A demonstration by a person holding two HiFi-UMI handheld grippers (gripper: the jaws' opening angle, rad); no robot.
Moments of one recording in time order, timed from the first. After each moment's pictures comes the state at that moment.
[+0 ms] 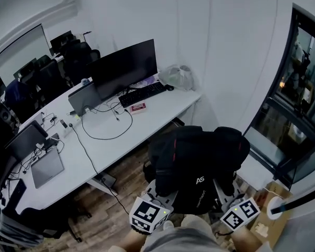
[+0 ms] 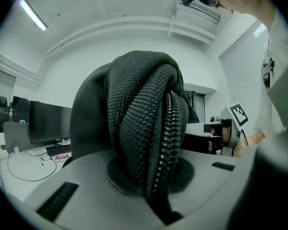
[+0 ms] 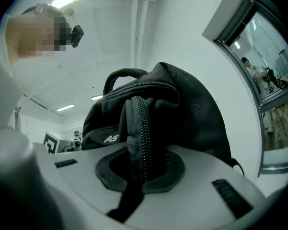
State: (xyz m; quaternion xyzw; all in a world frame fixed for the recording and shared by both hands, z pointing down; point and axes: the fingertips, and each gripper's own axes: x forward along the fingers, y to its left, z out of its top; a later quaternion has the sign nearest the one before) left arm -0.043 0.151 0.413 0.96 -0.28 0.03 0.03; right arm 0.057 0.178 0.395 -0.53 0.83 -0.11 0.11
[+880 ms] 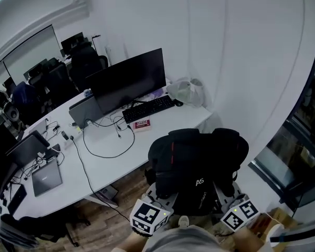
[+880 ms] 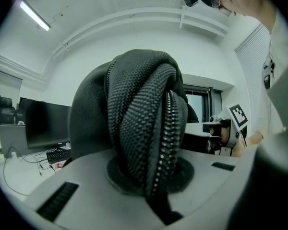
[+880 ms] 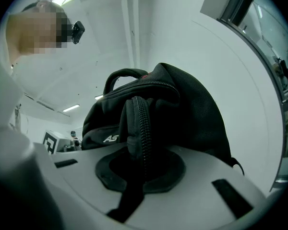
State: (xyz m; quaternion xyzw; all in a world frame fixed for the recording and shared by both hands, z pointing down) left arm 0.017 -0.020 0.414 0.94 -0.33 0.03 0.04; right arm 0.119 -0.006 0.393 -0.48 0.86 -0.12 0.11
